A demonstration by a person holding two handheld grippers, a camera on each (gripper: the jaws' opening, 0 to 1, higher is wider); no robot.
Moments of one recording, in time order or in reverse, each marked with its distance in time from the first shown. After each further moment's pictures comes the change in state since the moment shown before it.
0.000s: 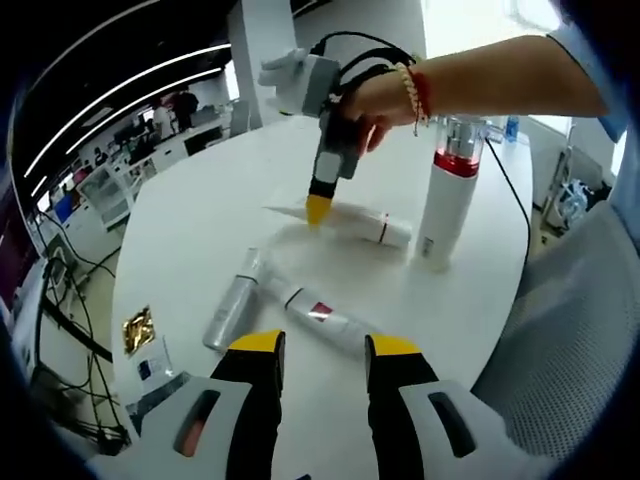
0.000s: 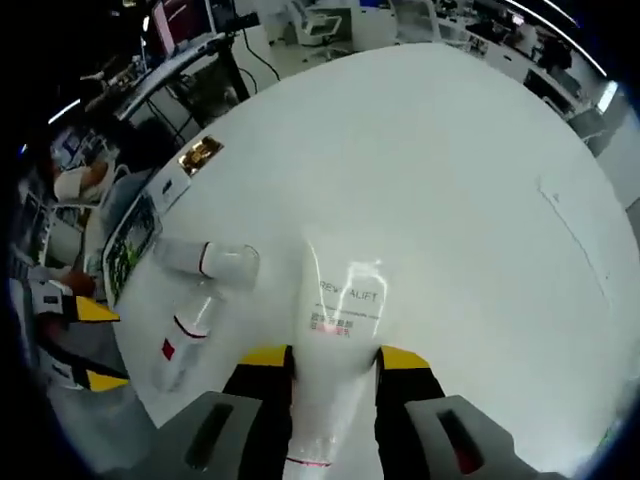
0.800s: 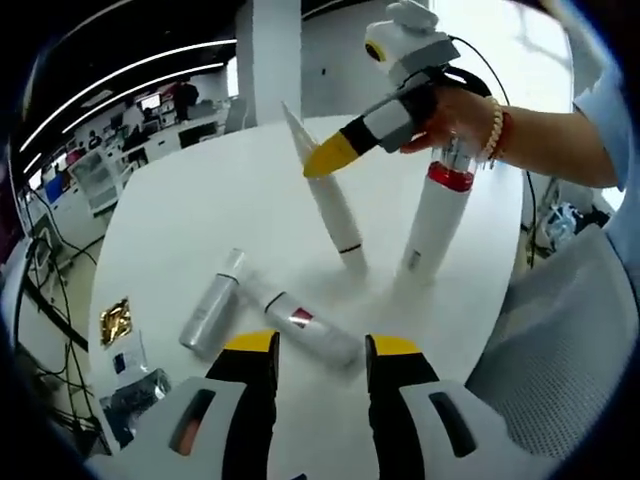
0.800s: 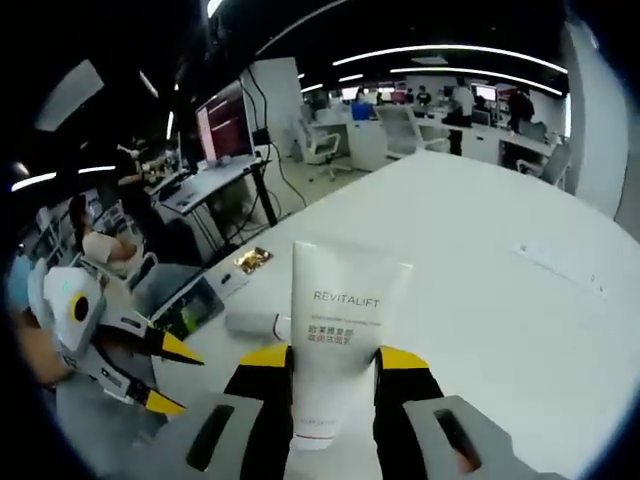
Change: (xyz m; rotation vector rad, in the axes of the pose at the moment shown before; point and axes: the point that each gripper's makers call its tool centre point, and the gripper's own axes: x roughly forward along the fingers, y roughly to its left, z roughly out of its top) left arm 0.005 -0.011 0.004 -0.072 -0.032 -0.072; right arm -0.076 0.039 0.013 0.073 -0.518 0.054
